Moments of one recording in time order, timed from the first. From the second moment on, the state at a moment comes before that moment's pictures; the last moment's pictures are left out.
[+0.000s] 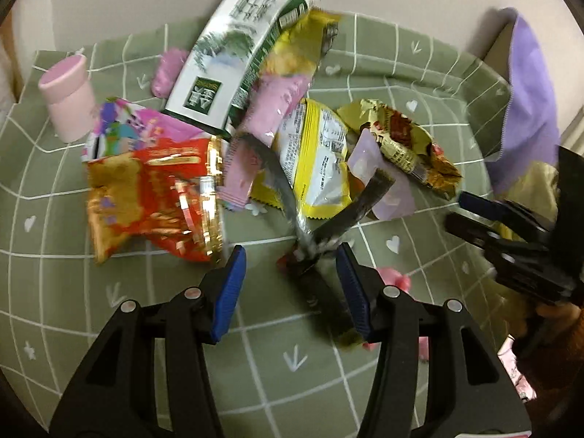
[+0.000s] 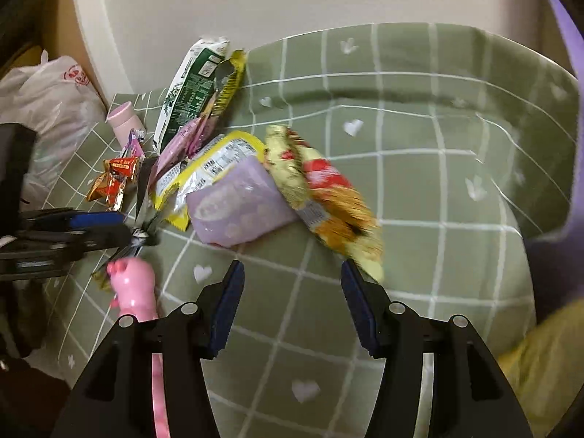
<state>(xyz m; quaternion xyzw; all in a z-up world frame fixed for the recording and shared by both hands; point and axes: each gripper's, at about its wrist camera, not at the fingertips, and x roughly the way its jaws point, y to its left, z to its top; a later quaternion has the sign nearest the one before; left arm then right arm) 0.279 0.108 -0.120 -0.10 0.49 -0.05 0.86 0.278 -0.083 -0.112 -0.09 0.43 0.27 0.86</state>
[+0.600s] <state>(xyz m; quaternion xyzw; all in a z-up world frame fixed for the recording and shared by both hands) 0.255 0.147 -0.095 -0.13 0.47 -0.04 0.87 0.323 -0.069 -0.117 -0.10 0.43 0.27 0.85</state>
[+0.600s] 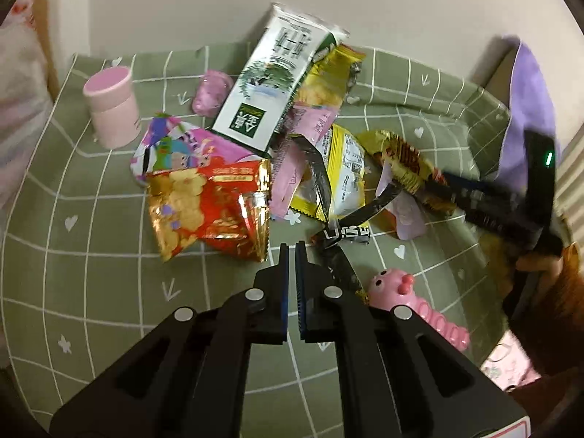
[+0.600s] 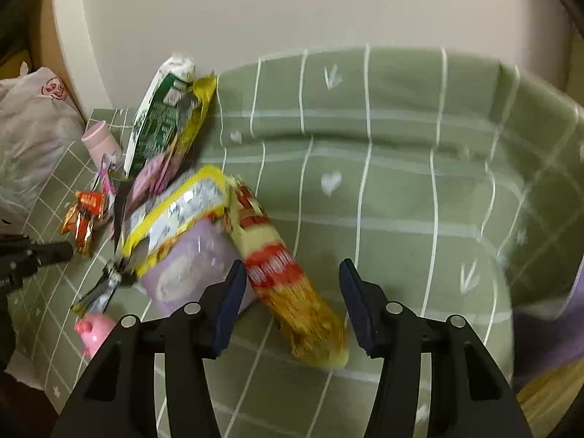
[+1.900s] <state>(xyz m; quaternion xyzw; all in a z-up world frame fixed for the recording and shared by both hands) 0.284 0.120 -0.089 -0.15 0.45 -0.08 0.88 0.251 -0.117 -0.045 -0.03 0.39 0.26 0.88</state>
